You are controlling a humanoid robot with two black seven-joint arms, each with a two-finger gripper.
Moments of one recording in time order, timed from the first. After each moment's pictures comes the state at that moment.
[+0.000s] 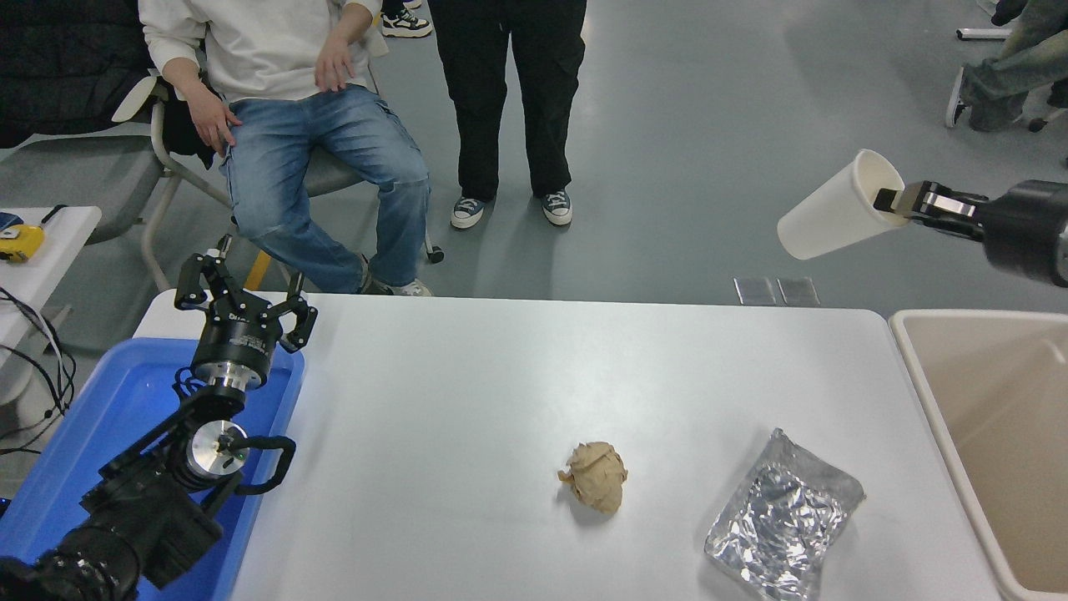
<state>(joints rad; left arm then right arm) -0.54 0.24 -1.02 -0.52 0.17 -0.43 -0.60 1.49 -1.22 -0.44 1.33 -0.69 -0.02 0.25</state>
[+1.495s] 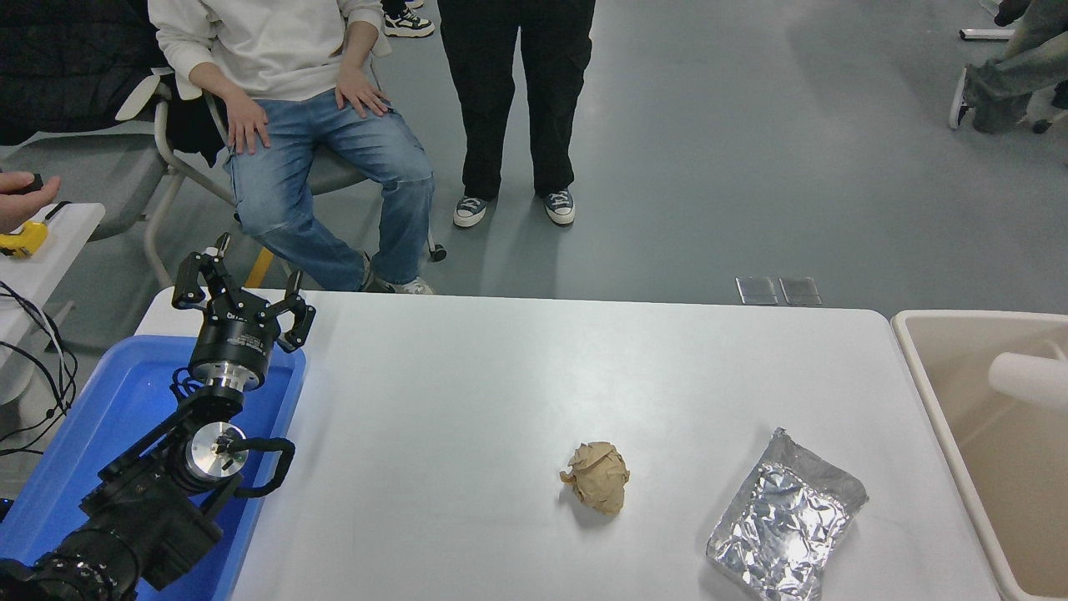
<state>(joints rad) -0.54 0.24 -1.03 -0.52 0.17 -0.43 -0.61 0.55 -0.63 0.09 0.33 0.11 -0.01 0.35</state>
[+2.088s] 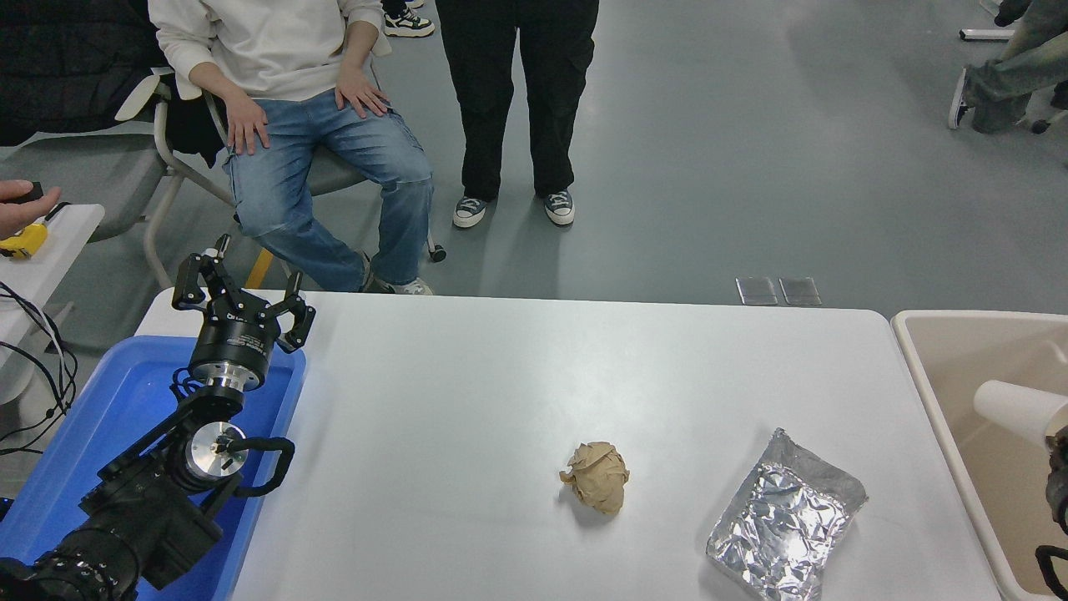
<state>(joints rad) -0.54 0.24 -1.03 -0.52 0.17 -0.43 -0.61 0.54 -0.41 0.15 0.05 0.12 -0.04 0.34</state>
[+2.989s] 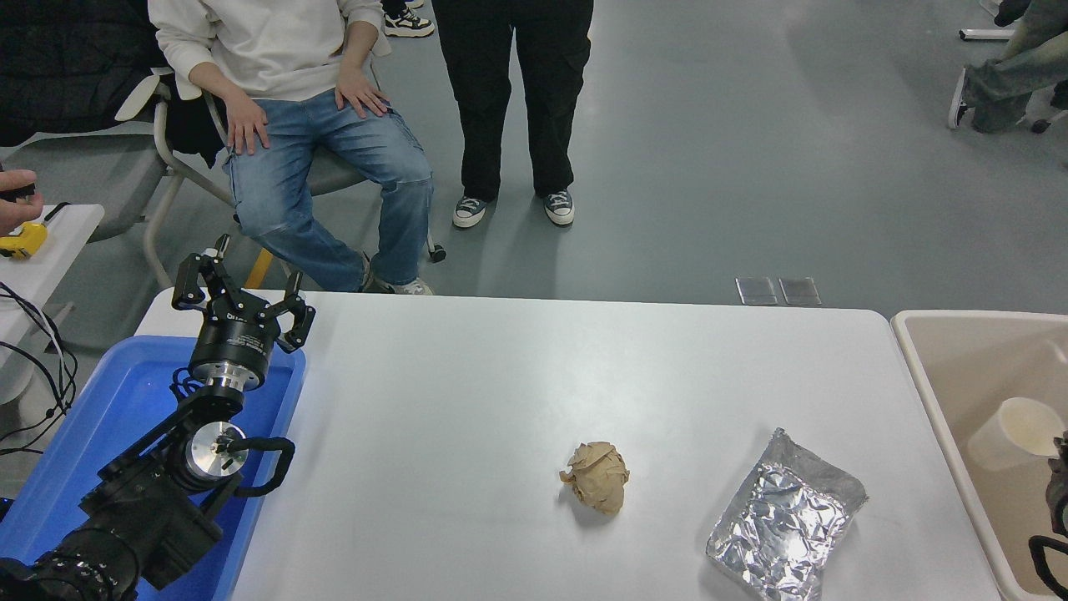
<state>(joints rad) -0.54 0.24 -1.02 -0.52 0.17 -0.43 -0.61 0.58 -0.40 0.20 0.02 0.12 -0.04 0.28</state>
